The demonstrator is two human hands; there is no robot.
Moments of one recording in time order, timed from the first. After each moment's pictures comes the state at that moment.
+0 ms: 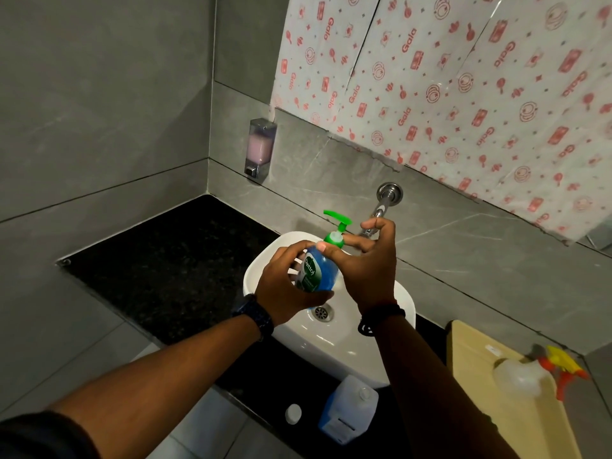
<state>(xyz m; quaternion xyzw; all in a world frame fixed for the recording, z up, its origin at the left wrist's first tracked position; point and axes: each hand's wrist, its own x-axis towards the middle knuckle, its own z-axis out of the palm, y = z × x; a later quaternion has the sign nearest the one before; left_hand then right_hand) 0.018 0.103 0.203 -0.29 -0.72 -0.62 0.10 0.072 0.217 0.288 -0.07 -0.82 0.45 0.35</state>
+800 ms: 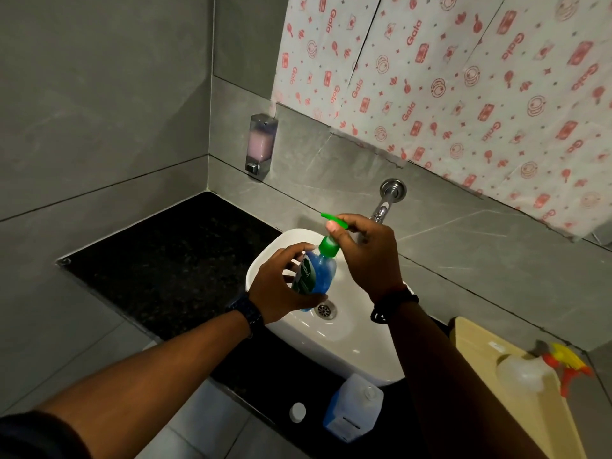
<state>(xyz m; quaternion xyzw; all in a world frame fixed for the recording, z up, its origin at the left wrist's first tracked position) 0.004 0.090 0.198 -0.31 -0.73 -0.61 0.05 0.057 0.220 0.305 0.04 -0.87 0.38 0.32</state>
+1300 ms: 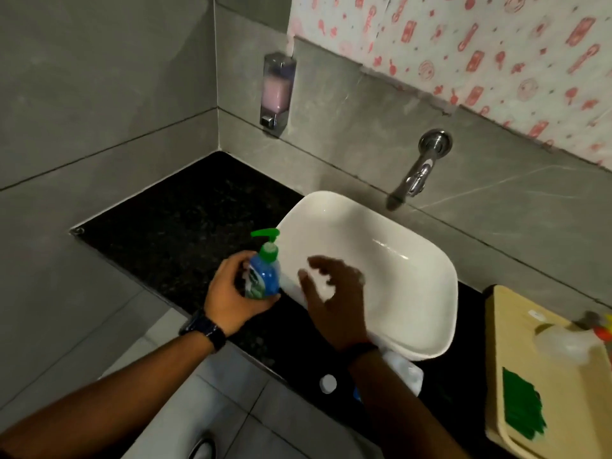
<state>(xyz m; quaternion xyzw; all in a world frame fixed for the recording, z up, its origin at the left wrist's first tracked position) -0.009 0.006 0.095 -0.15 -0.79 -0.59 0.07 0.068 0.166 0.162 -0.06 -0.88 0.38 0.27</state>
